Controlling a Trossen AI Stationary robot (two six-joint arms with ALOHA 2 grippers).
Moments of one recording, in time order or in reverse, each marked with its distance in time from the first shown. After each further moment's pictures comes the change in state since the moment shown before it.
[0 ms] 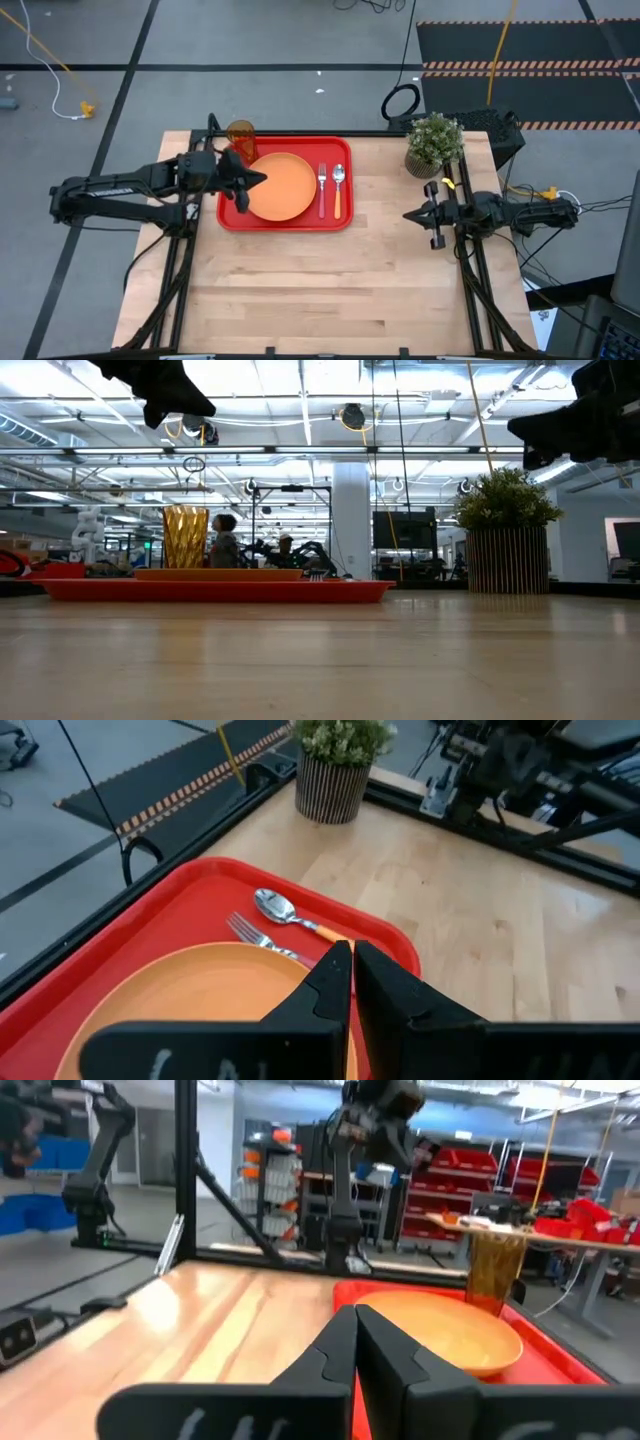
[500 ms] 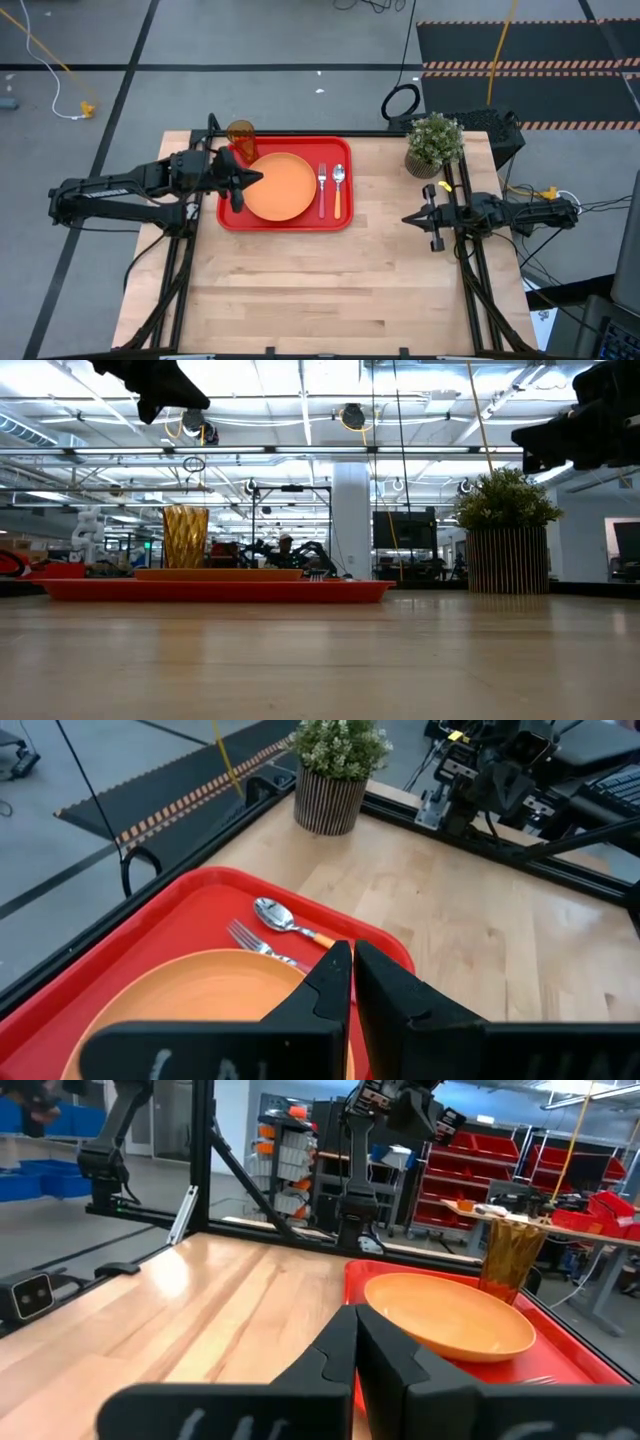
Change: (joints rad) left arm 0.000 -0.050 0.000 -0.016 0.000 -0.002; right arm -0.001 0.000 0.000 -0.072 -0.035 -0.037
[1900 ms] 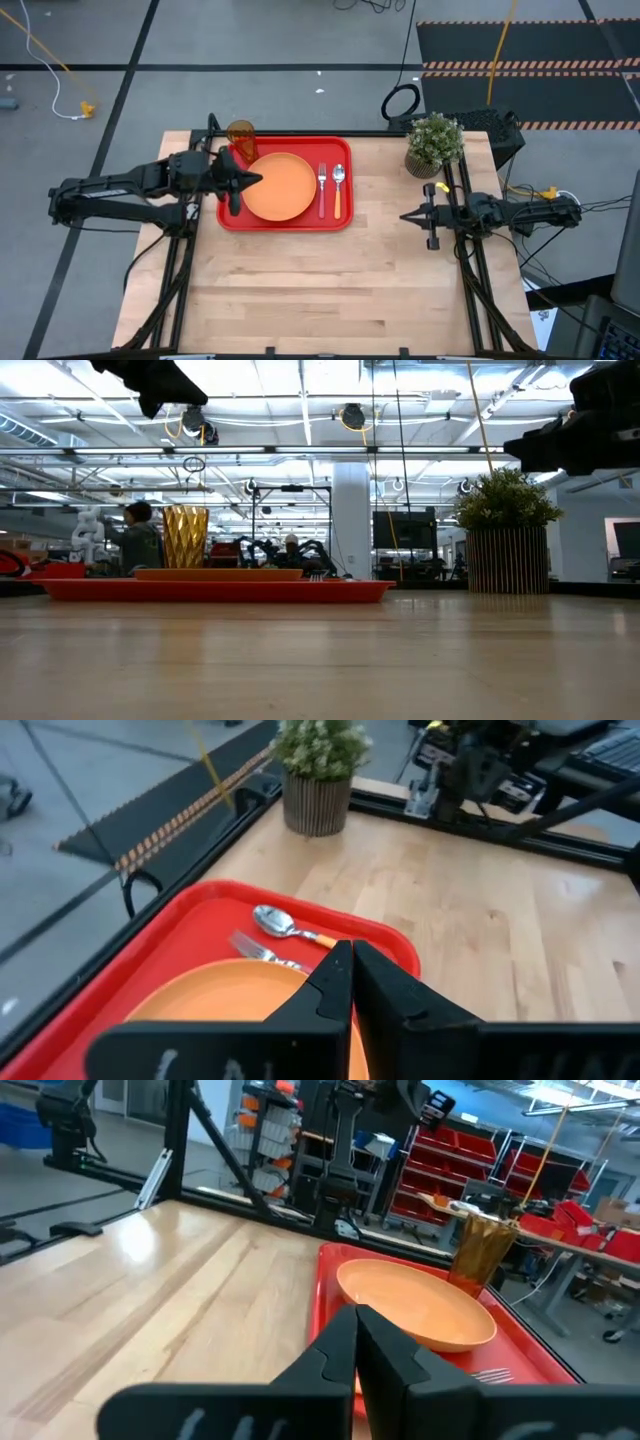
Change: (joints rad) left arm -0.013 -0.008 0.000 -0.005 0.012 0.104; right arm -0.001 0.053 0.000 0.014 0.055 -0.111
